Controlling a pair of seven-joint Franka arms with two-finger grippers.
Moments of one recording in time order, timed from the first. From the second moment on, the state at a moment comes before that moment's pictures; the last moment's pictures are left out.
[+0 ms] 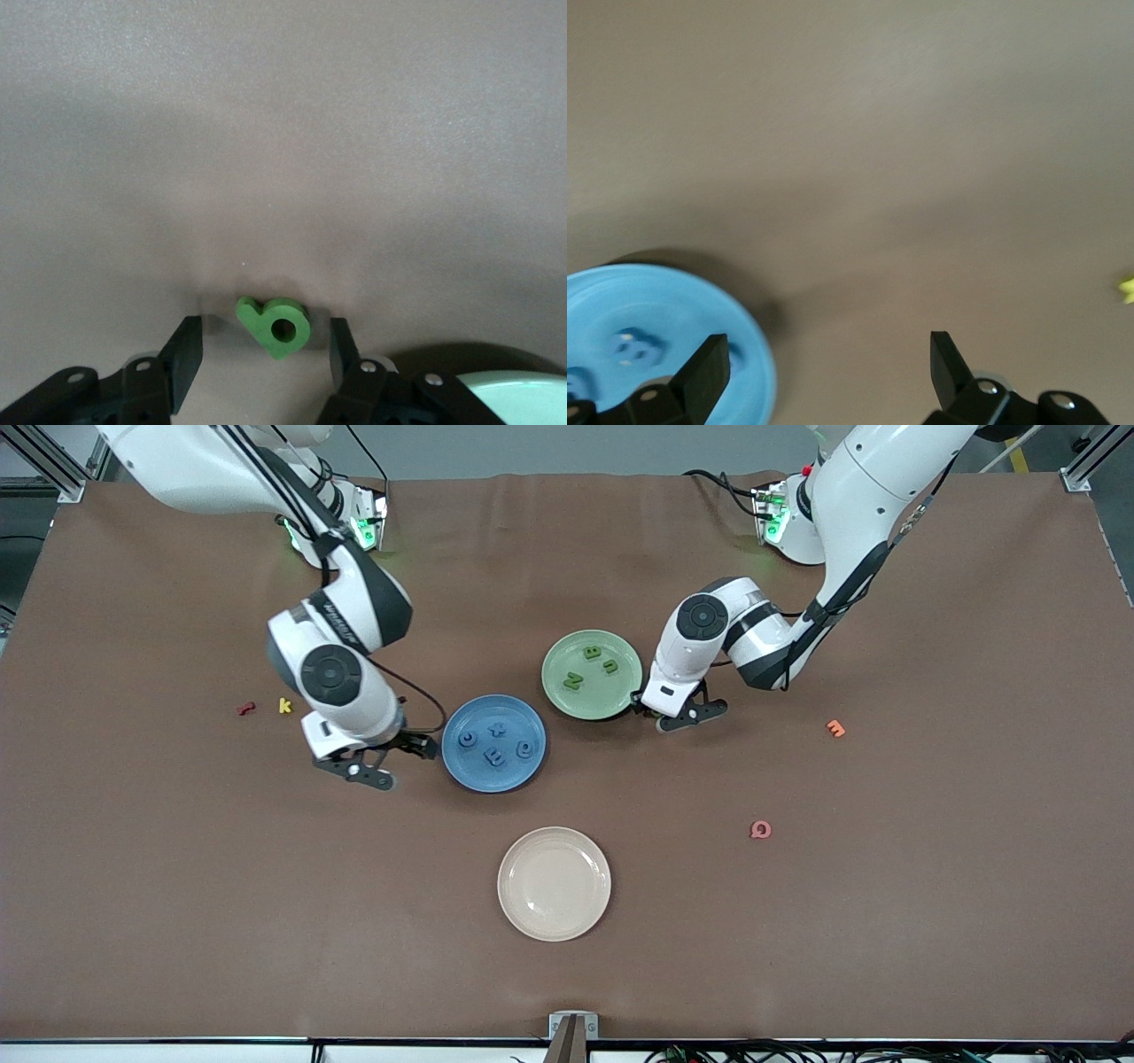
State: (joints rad) left arm -0.04 0.53 -0.62 -2.22 0.48 2.61 -1.33; right arm -0.11 0.37 0.54 -1.92 -0.28 2.08 0.85
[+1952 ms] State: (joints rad) left arm -0.11 0.52 -0.73 -2.05 0.41 2.35 -1.44; right arm -0.02 0.04 0.07 -1.56 -0.02 1.48 0.11
